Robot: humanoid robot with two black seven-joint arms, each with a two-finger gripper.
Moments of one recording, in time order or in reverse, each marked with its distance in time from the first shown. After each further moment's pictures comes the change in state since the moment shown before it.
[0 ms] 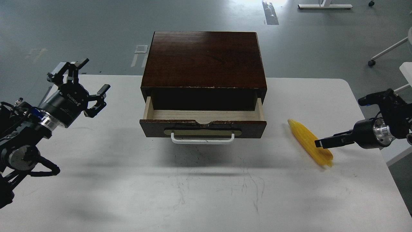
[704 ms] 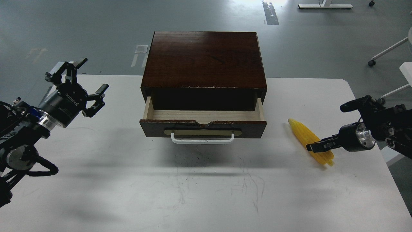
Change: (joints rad) left arm 0.000 0.009 -0.001 -0.001 0.000 0.000 0.000; right arm 0.008 0.114 -0.073 -0.094 0.000 -0.046 0.000
